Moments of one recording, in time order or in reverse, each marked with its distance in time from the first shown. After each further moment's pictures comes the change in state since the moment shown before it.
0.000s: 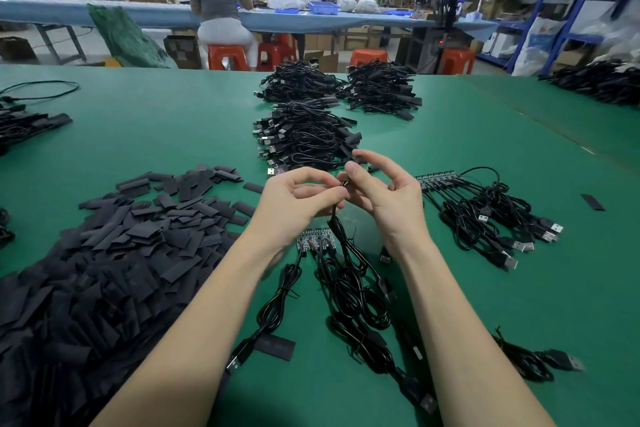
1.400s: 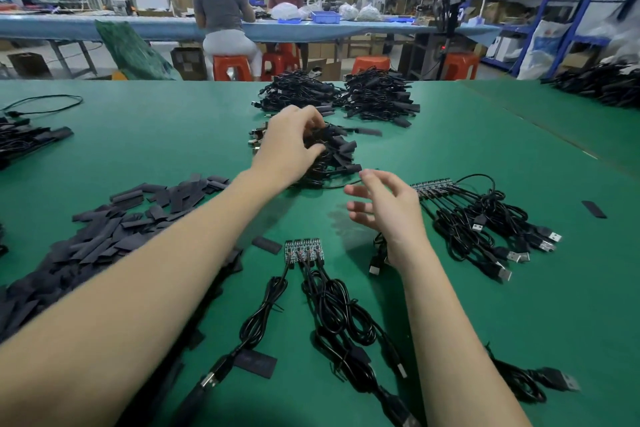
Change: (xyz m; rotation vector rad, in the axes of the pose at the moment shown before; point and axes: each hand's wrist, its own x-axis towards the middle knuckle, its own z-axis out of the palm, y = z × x) left_hand 0.103 0.030 -0.002 1.036 0.138 0.469; right_hand 0.010 -0.009 -0.011 -0.110 0.161 0.177
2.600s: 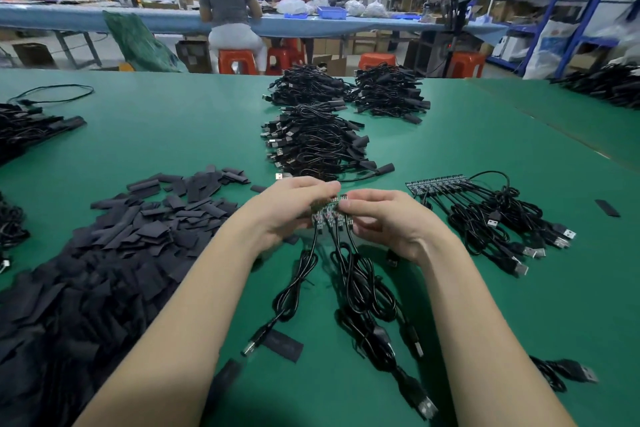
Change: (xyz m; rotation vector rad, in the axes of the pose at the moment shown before) left_hand -0.086 0.009 -0.022 -0.812 -0.482 -0.743; right_hand -0.008 -0.005 0.000 -0.128 -0.374 0.361
